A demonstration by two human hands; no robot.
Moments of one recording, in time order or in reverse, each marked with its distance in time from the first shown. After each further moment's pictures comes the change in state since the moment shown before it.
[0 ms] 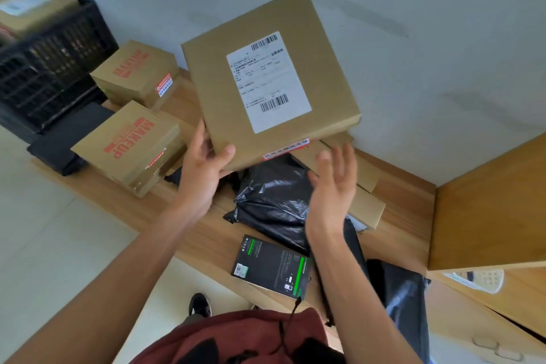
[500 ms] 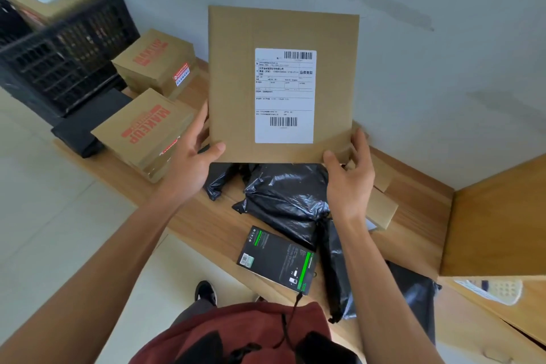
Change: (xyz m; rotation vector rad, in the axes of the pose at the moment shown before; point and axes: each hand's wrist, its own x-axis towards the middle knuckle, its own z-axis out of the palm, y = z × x) left_hand -0.004 0.004 -0.036 0.254 -0.057 0.086; right_hand 0.031 -0.001 -0.023 -0.414 -0.141 -0.148
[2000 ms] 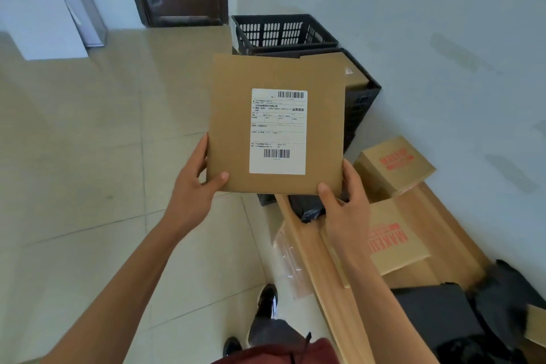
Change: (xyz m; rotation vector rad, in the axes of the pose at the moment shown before) left_hand -0.077 -0.068 -0.508 0.097 0.760 -0.066; right_hand -0.167 -0.114 0.509 -0.076 -0.811 -0.281
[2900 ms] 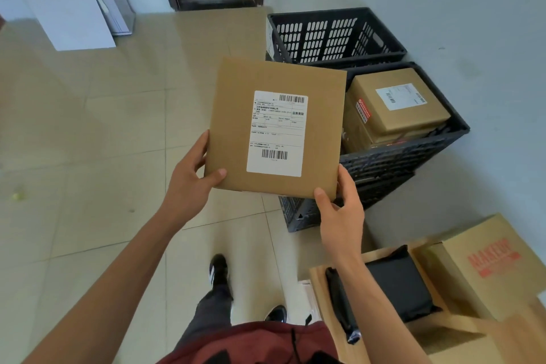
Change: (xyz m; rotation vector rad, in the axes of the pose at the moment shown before) left_hand 0.294 -0.053 -0.059 0.080 0.089 -0.174; right_hand 0.258 0.008 0.186 0.018 -0.122 0.133
